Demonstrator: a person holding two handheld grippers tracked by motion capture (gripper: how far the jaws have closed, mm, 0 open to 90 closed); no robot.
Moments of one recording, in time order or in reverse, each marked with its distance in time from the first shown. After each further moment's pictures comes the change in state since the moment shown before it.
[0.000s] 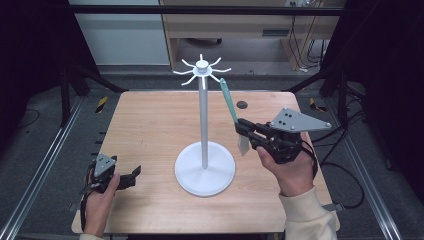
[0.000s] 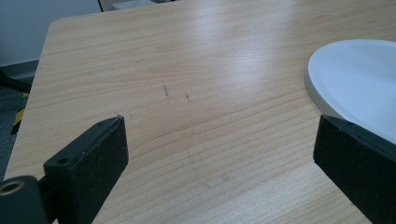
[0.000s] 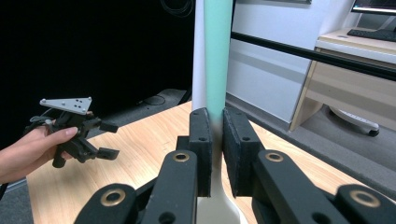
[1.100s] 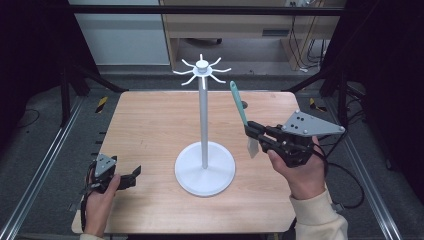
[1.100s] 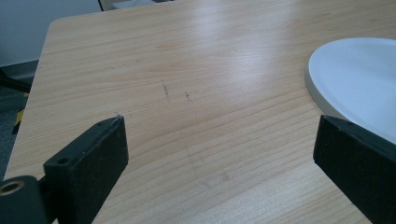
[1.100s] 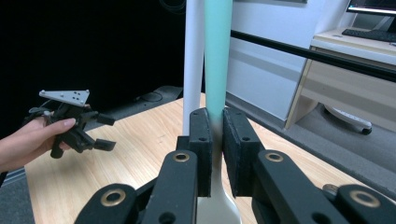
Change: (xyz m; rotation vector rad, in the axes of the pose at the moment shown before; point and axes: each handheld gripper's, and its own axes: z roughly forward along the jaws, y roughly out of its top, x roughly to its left) left arm -0.001 0.000 0.000 0.004 0.003 0.004; right arm -0.007 -0.004 -0.020 0.003 -0.010 -0.013
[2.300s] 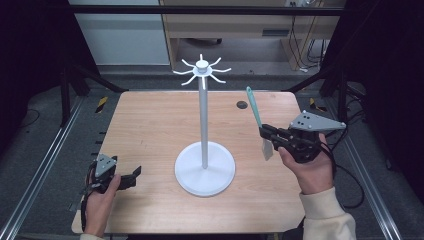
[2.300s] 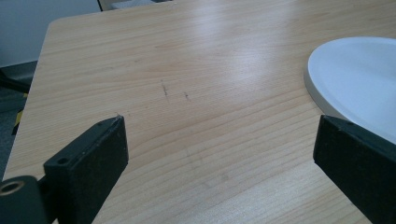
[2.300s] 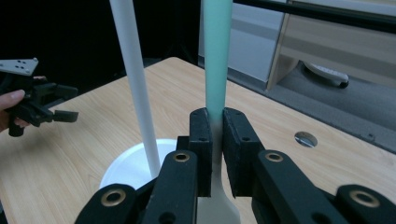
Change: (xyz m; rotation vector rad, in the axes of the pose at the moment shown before) left arm -0.001 0.000 0.000 0.000 -0.002 0.005; right arm -0.036 -0.030 -0.001 0.128 -0.090 0.069
